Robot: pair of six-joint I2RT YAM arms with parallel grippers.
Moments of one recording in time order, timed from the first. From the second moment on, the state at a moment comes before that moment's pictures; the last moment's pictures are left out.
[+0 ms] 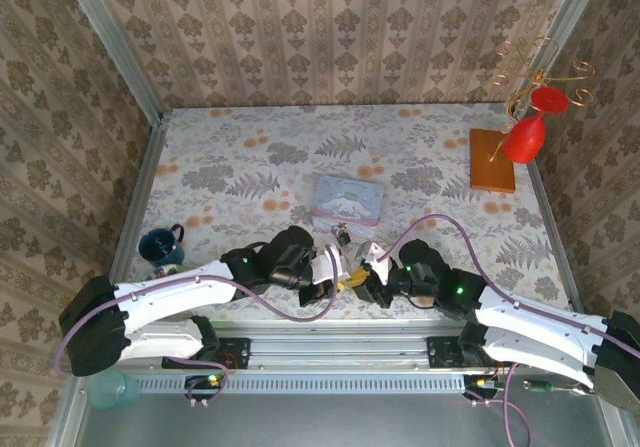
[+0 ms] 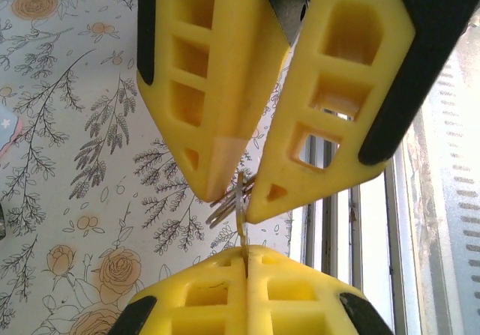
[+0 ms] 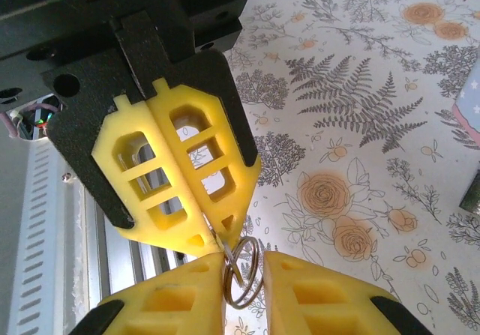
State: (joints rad) left arm -1.09 1.17 0.66 -0.24 0.41 0.22; right arm 0.89 0.85 0.39 -0.04 -0.30 0.04
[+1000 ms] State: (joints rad) left arm -1.04 1.02 0.59 -0.18 0.35 0.14; right arm 0.84 0.84 0.36 0.02 -0.21 0.18
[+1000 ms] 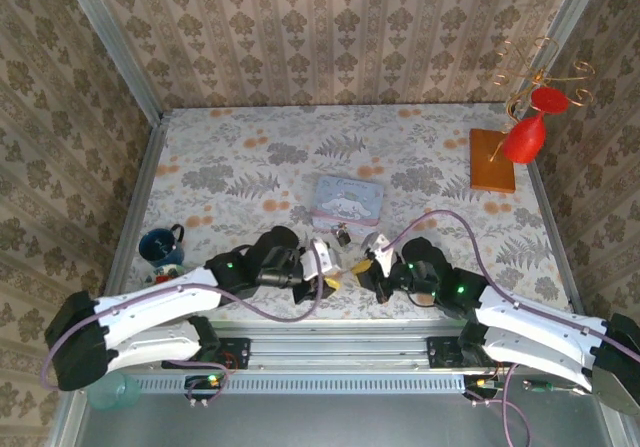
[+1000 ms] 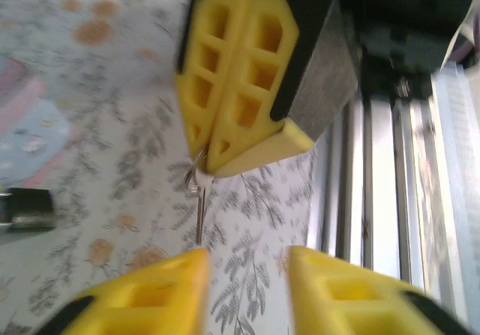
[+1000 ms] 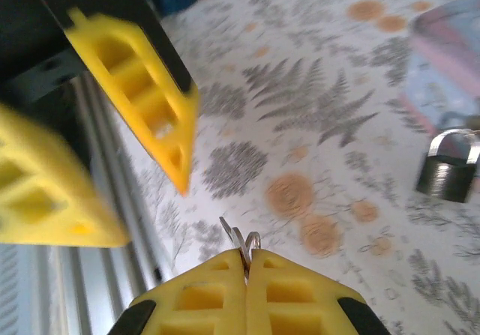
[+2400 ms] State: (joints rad) left arm -0.94 1.18 0.39 0.91 0.40 -0.74; right arm 0.86 0.82 0.20 0.68 -0.02 0.97
